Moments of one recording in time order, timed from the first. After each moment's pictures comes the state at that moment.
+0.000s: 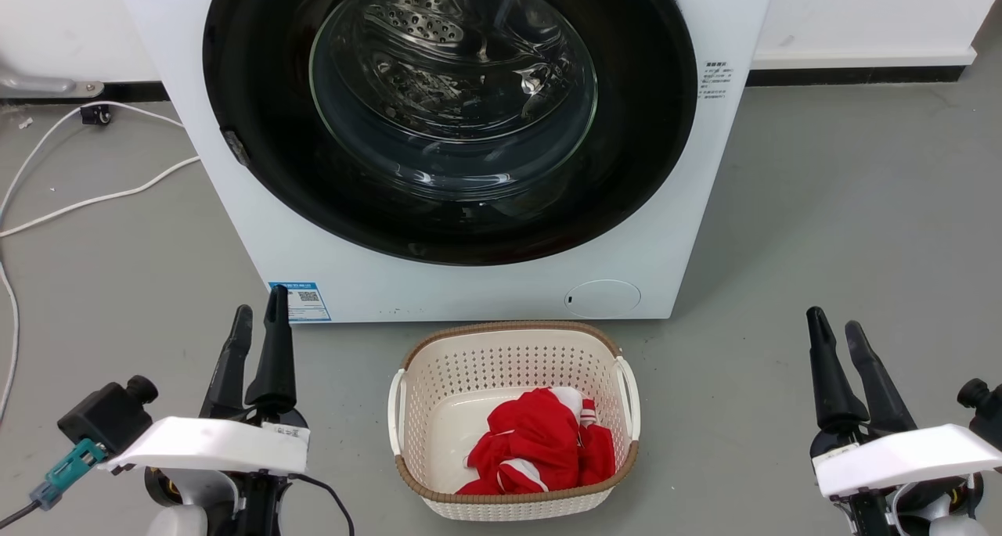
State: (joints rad) left arm -0.08 0.08 0.04 0.04 -0.83 -0.13 -0.09; right arm -0.02 -0.06 -0.04 0.05 0.69 0.13 -0.07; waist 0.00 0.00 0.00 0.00
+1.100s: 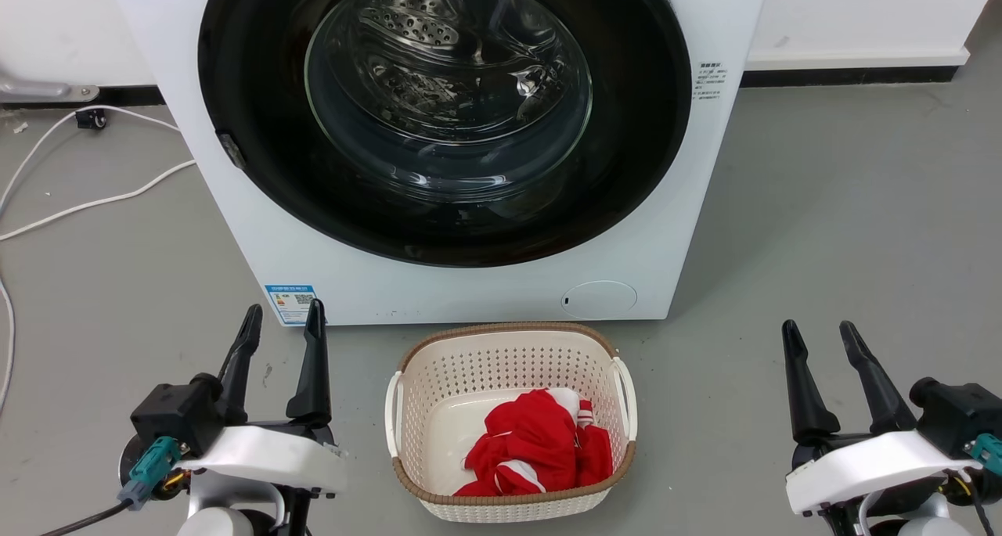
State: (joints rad) left arm -0.07 0.15 -0.08 0.04 -0.38 -0.02 -0.17; right arm -0.01 -0.06 -0.02 0.06 0.28 0.13 -0.11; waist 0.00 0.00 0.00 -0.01
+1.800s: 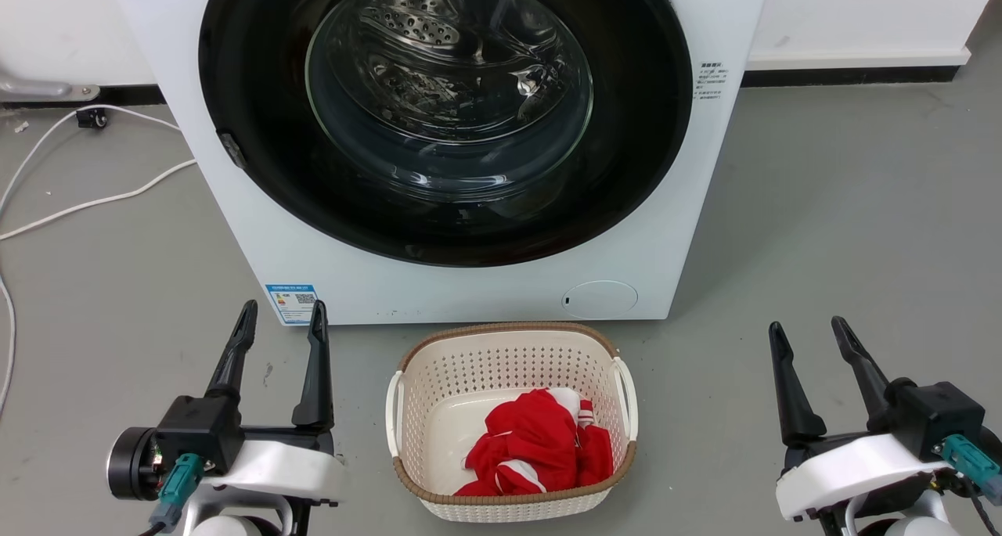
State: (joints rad) left arm -0.04 0.15 -0.09 0.00 -0.21 0.03 -0.22; right arm -0.01 -0.05 -0.01 0.05 0.12 0.13 -0.13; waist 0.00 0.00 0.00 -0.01
